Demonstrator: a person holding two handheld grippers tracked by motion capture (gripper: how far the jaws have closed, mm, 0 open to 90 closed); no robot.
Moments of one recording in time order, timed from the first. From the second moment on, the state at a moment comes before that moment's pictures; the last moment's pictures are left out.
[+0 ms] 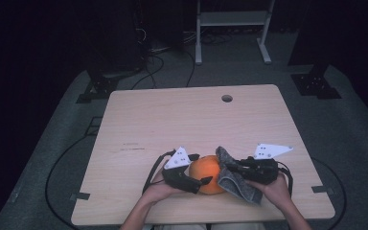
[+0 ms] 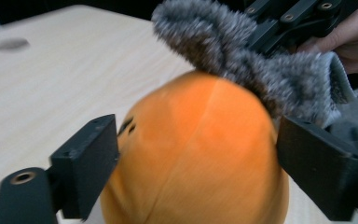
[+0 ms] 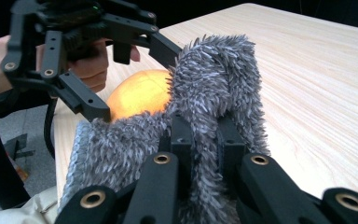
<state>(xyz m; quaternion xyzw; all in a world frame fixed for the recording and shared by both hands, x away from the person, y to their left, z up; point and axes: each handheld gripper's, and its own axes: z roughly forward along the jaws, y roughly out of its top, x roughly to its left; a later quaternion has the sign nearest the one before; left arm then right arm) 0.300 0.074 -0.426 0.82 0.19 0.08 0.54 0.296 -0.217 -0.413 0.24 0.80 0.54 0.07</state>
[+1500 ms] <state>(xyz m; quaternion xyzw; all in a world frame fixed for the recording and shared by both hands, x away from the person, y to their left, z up) 0.293 0.078 -0.427 0.82 0.18 0.12 0.53 0.301 -0.243 -0.419 0.29 0.79 0.53 0.07</state>
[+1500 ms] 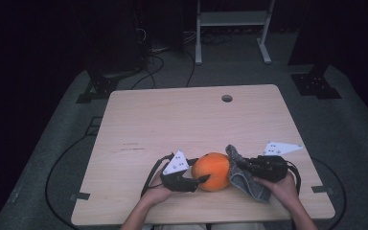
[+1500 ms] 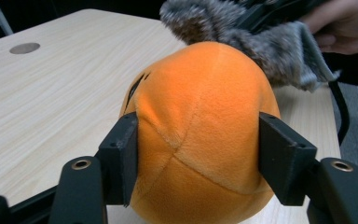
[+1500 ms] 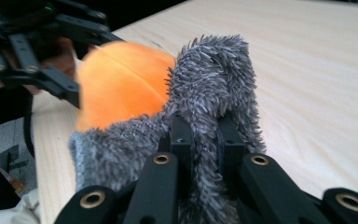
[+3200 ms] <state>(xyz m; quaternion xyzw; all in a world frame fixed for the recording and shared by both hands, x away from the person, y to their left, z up) 0.288 0.072 -0.412 0.84 0.17 0.14 0.50 0.296 -0.215 -0.402 0.24 0.78 0.58 0.04</state>
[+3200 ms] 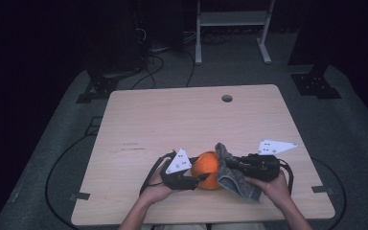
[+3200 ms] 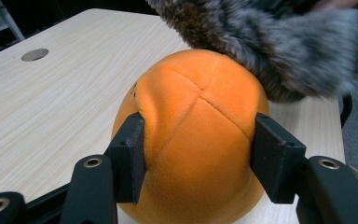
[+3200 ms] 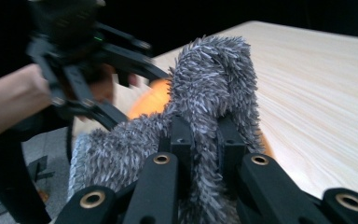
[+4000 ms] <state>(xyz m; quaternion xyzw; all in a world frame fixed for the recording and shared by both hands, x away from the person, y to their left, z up) 0.287 0.068 -0.418 0.84 0.15 0.19 0.49 0.302 -0.237 -0.410 0.28 0.77 0.57 0.06</state>
